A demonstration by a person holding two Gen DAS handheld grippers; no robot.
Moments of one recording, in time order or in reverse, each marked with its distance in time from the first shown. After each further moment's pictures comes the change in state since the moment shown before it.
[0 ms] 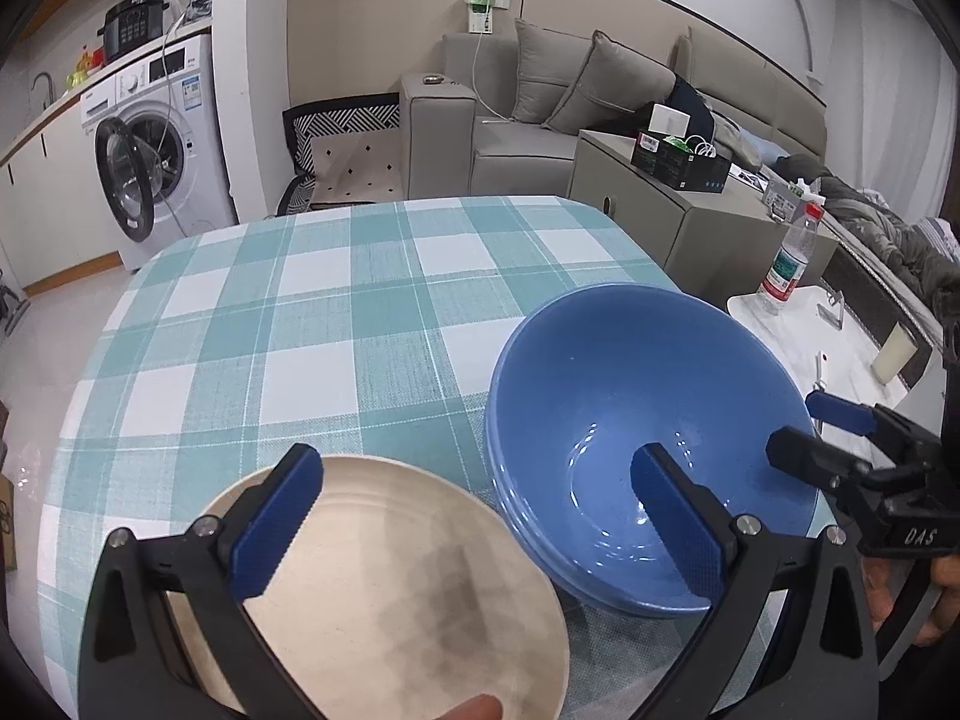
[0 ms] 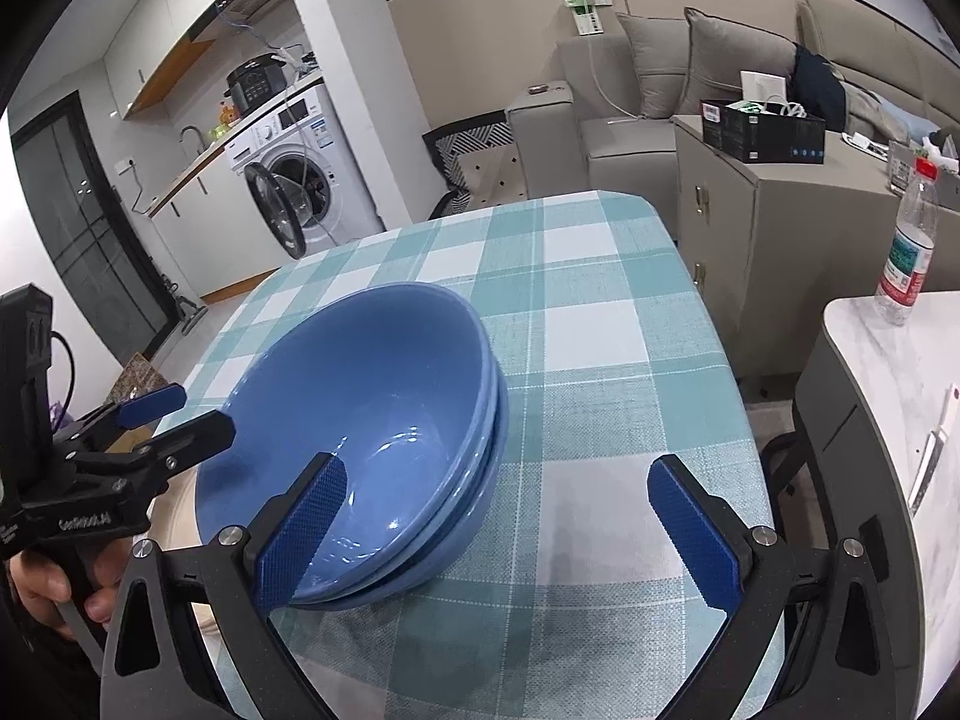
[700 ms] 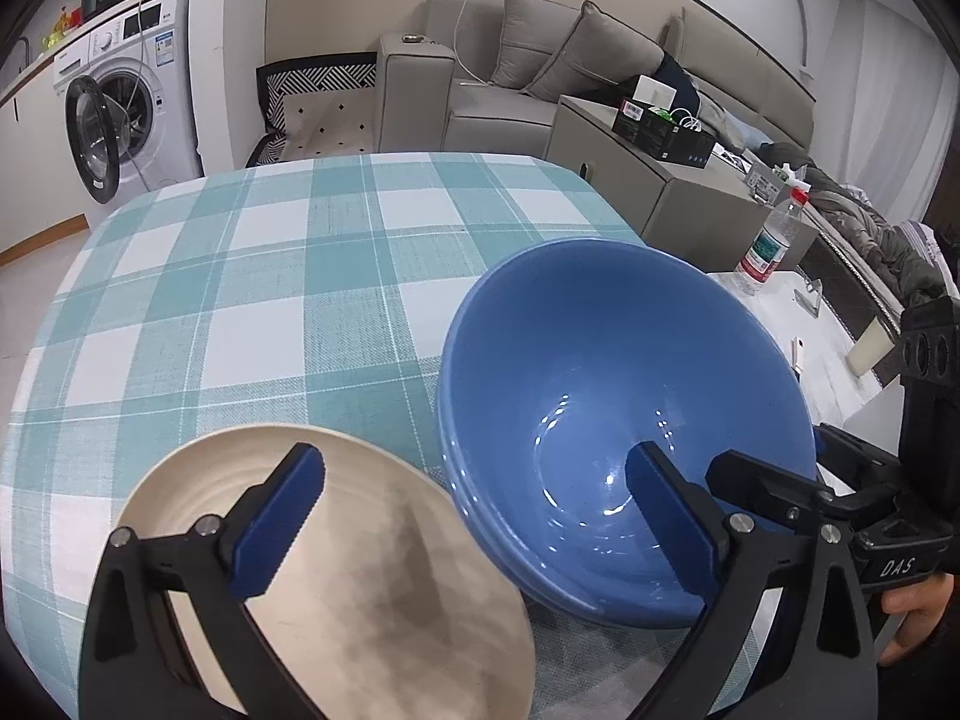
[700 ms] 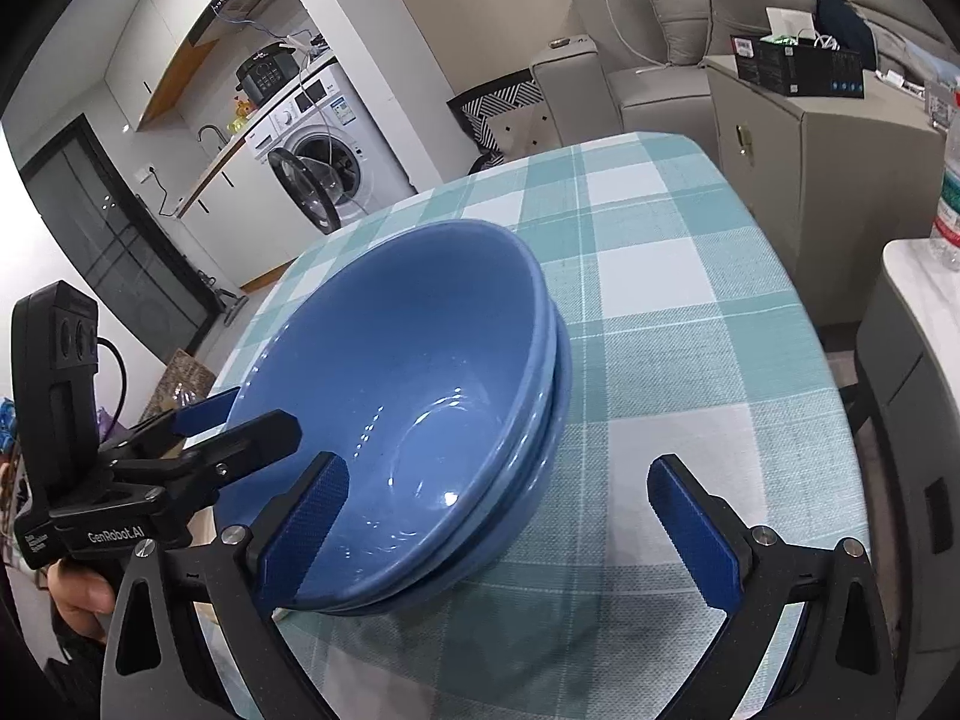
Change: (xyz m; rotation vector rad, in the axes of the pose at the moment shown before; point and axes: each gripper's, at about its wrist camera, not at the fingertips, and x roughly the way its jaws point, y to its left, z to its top) left arm 0.023 -0.006 -0.005 -0.028 0.090 -0.094; right arm 0.030 0.001 -0.009 0.082 0.093 0.127
